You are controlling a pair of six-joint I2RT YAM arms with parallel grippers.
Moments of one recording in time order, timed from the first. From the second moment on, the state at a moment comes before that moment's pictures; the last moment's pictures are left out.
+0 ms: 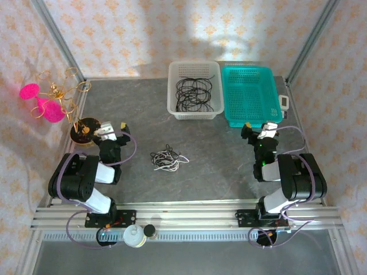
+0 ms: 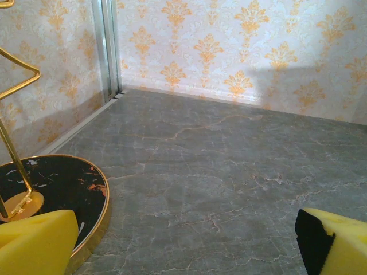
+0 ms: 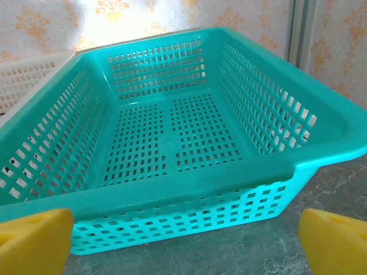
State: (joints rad) left arm -0.01 1.54 0.20 1.22 -0.34 -0.11; right arm 0.01 1.52 0.22 1.14 0.13 0.17
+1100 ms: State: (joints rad) left arm -0.02 1.48 0.17 1.22 -0.31 -0.09; right arm 0.05 1.50 0.21 1.14 0.17 0.16
